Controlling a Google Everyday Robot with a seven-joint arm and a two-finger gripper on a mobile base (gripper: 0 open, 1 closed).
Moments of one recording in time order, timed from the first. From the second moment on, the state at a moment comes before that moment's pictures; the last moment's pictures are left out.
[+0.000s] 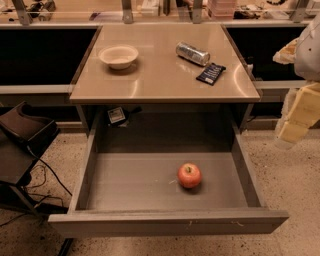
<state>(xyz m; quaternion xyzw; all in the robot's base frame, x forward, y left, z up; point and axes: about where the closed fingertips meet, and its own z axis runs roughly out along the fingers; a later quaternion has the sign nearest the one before) 0.438 -0.216 0.977 -0.60 0.78 -0.04 0.16</state>
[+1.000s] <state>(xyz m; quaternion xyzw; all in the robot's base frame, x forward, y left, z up) 0.464 -0.136 0.844 -0.64 0.73 0.16 0.18</state>
